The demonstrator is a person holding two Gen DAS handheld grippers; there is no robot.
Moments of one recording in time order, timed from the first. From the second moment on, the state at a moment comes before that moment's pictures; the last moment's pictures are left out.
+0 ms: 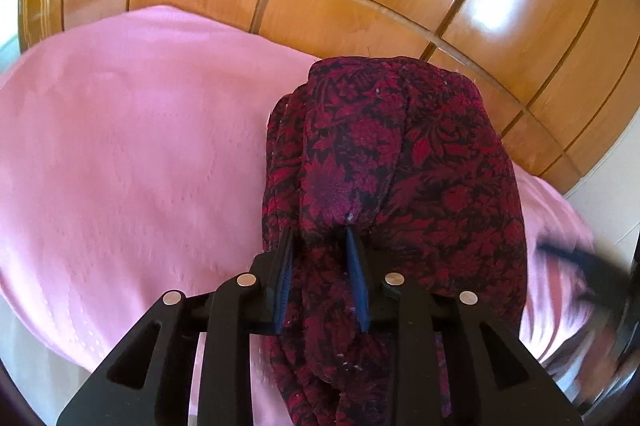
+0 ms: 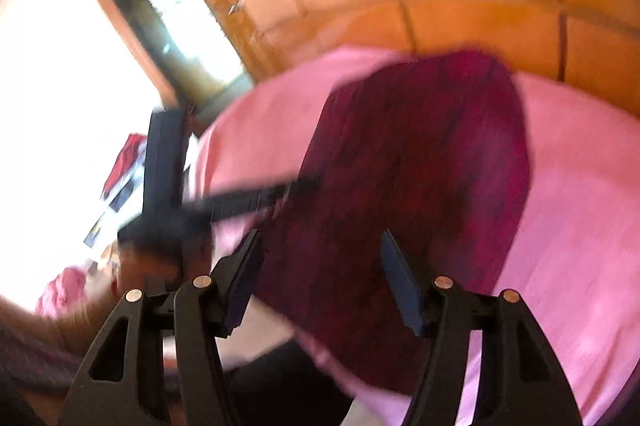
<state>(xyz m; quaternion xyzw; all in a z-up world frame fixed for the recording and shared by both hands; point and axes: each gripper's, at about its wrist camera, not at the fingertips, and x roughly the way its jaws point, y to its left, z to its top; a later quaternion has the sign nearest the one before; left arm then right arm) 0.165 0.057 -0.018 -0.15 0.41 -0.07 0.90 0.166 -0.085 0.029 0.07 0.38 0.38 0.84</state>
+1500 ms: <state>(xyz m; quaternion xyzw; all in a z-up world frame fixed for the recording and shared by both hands) 0.124 0.041 -0.009 -0.08 0.37 0.04 0.93 0.188 -0.101 0.008 0.06 0.38 0.26 0.88</state>
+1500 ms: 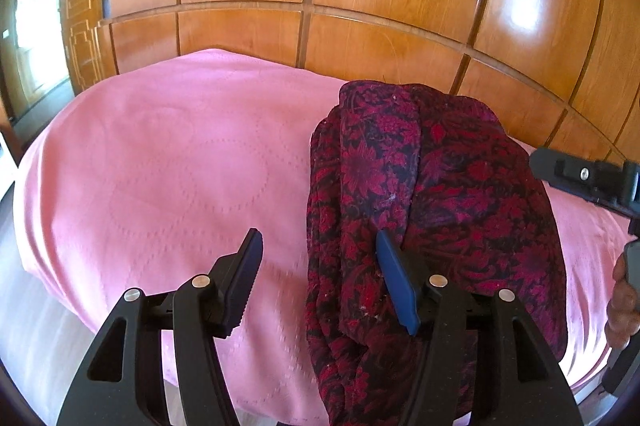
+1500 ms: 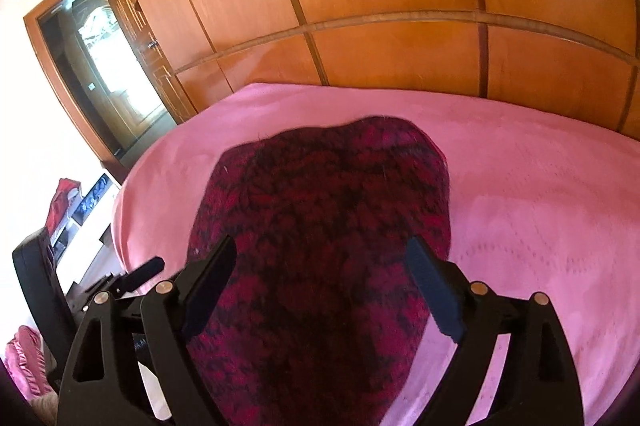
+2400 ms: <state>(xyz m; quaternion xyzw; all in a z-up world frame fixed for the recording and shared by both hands) 0.143 0.076 -0.045 -0.16 0.39 -0.05 0.91 0.211 -0.156 -0.053 0.21 0.45 0.31 0.81</state>
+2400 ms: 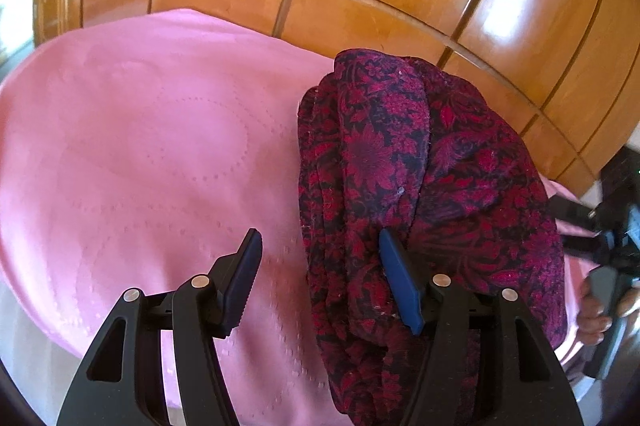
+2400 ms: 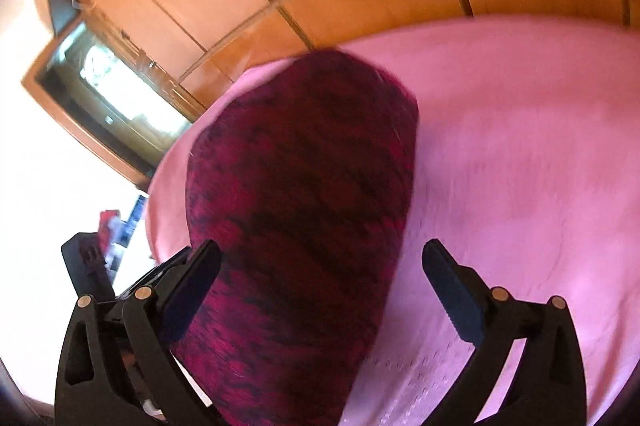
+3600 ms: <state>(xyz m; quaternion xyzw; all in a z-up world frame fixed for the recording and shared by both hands) 0.322 -0.218 -0.017 -0.10 0.46 -0.39 0.79 0.163 -0.406 -0.031 0.39 0.30 0.17 0.85</state>
